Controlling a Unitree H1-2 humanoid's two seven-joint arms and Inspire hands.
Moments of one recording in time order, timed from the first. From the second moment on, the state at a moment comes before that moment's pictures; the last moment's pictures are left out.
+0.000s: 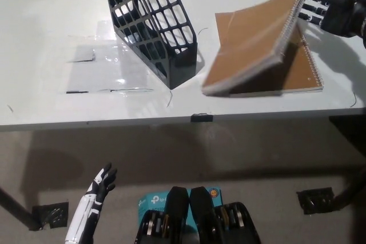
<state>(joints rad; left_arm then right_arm) 0.07 0.13 -0.03 0.10 0.08 -0.26 -0.08 -1.28 -0.38 -0.19 1.37 0.39 0.39 0.31</state>
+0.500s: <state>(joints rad) 0.07 0.13 -0.03 0.10 0.08 -0.26 -0.08 -1.28 -0.39 -0.17 1.37 0.33 0.29 0.36</state>
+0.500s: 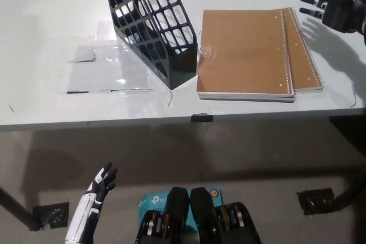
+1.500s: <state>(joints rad) -0.01 0.12 -0.02 0.14 0.08 -0.25 -0.08 -0.90 -0.35 -0.18 0.52 0.31 0.29 0.33</state>
